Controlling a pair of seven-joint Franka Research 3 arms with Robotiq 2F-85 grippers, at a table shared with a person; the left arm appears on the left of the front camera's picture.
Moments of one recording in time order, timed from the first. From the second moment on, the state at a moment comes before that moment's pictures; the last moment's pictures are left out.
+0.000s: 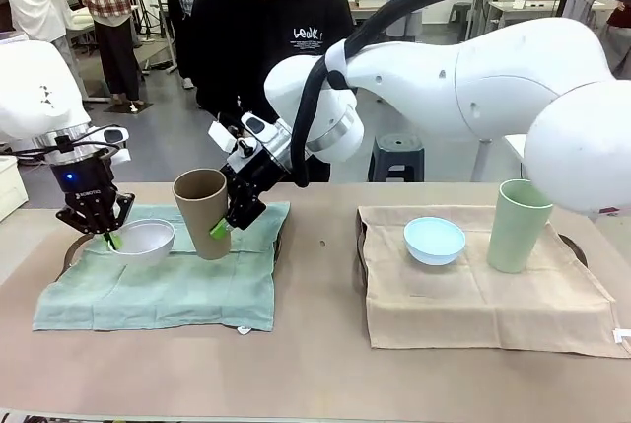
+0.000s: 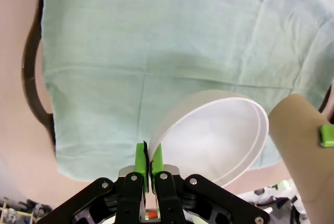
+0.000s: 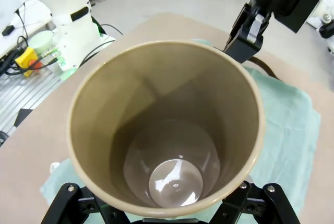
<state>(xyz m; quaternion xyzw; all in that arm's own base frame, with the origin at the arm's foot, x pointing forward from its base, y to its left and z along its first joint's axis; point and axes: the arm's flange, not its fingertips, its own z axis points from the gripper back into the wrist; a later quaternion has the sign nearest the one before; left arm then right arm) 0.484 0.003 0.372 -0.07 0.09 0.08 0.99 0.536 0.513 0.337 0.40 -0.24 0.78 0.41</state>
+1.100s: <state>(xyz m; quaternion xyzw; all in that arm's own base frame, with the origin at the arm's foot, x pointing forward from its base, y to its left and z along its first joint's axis) 0.487 0.013 0.364 -0.09 0.10 0.08 0.99 0.546 0.504 0.332 0.38 -0.16 0.75 0.52</state>
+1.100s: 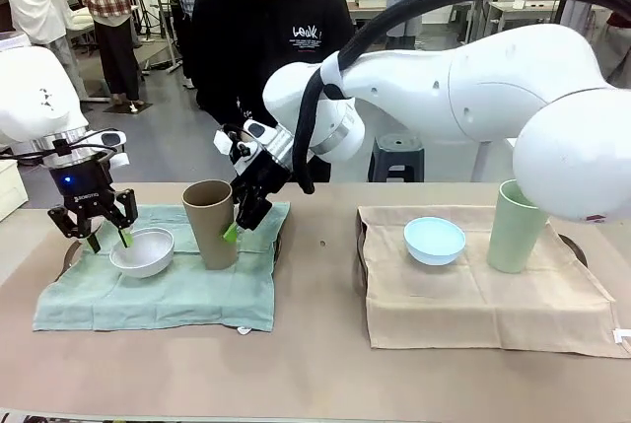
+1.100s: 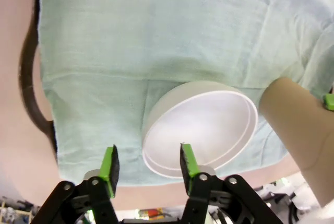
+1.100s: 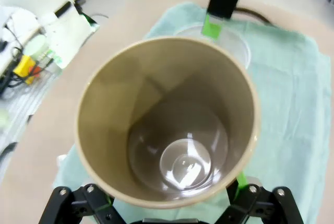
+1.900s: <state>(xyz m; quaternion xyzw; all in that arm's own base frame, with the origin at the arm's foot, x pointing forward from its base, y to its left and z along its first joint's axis) 0.466 0.026 0.415 -0.10 0.10 0.04 0.99 0.532 0.447 0.443 0.26 -0.09 0.68 0.68</state>
